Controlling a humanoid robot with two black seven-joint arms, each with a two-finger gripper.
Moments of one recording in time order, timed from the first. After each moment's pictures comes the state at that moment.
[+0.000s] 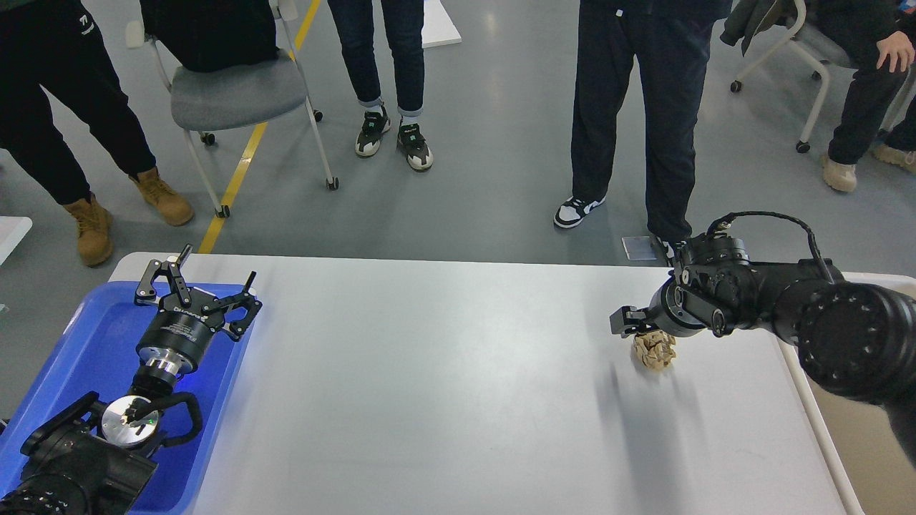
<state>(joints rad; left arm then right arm) -0.51 0.28 -1.02 -0.34 -0.22 -0.79 -0.19 1.26 -0.06 -1.06 0.41 -0.35 0.46 0.00</state>
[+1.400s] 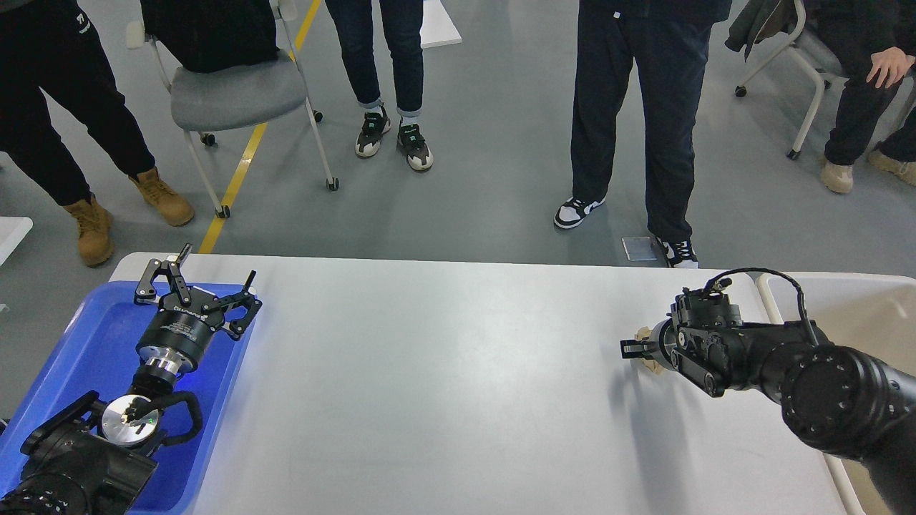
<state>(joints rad) -0.51 0.28 -1.02 -0.34 -0.22 -0.79 -0.19 1.07 -0.03 -1.00 0.31 -0.47 0.22 0.01</state>
